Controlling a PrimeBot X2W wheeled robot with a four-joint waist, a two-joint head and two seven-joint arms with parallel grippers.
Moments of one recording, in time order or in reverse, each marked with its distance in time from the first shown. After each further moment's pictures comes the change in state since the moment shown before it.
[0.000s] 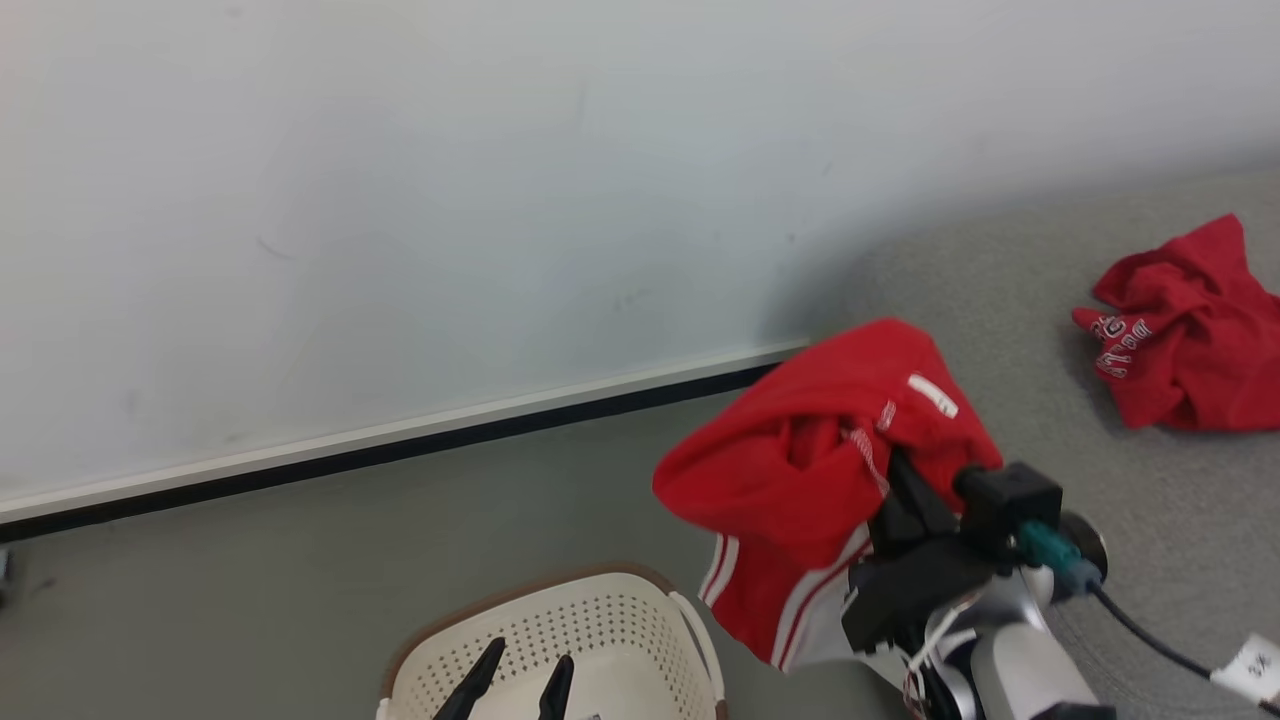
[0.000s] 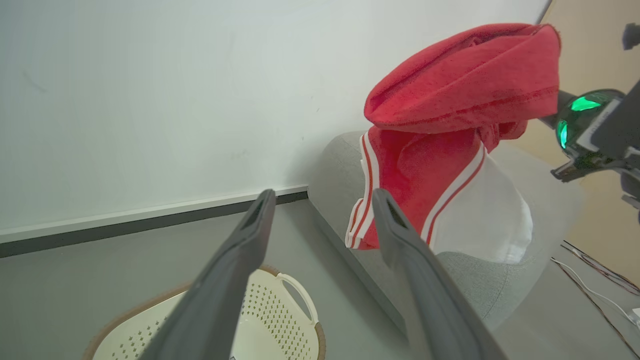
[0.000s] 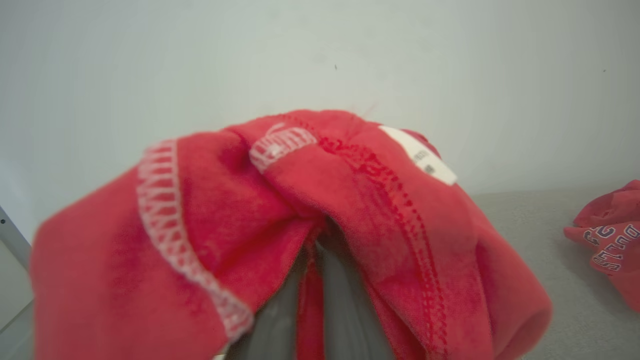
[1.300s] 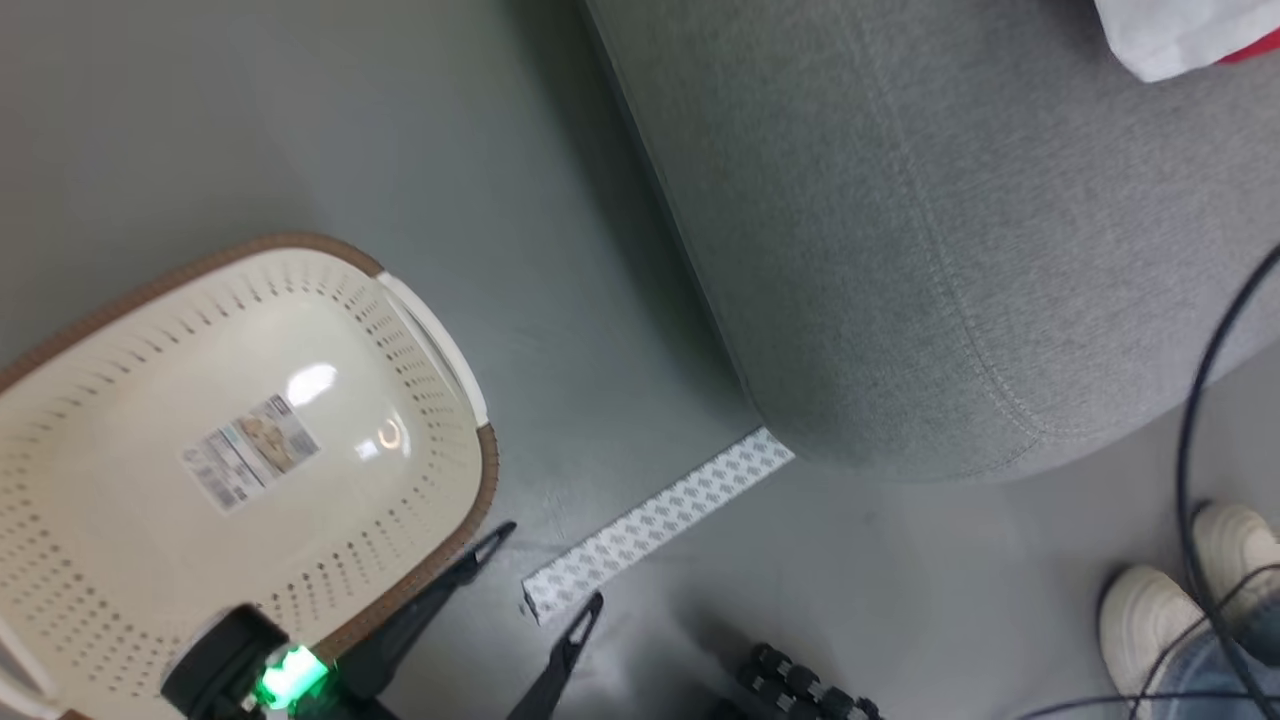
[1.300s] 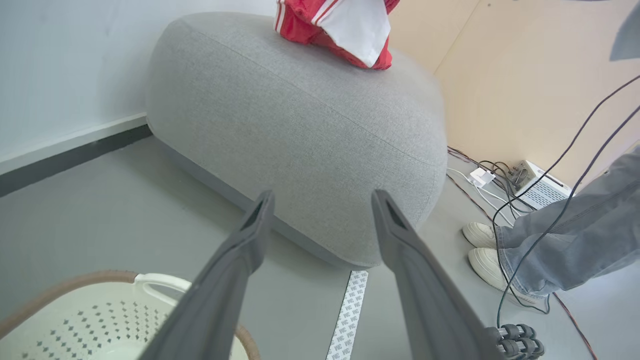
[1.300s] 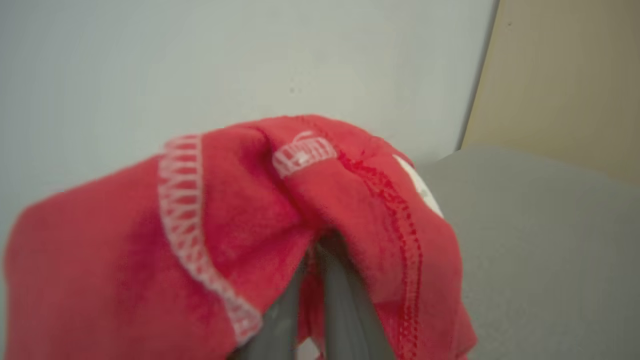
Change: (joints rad) left arm -0.026 0.280 0.001 -0.706 0.292 0.002 0.304; right arm -1.072 -0.354 -0.290 0.705 0.347 0.000 -0.200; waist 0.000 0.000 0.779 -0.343
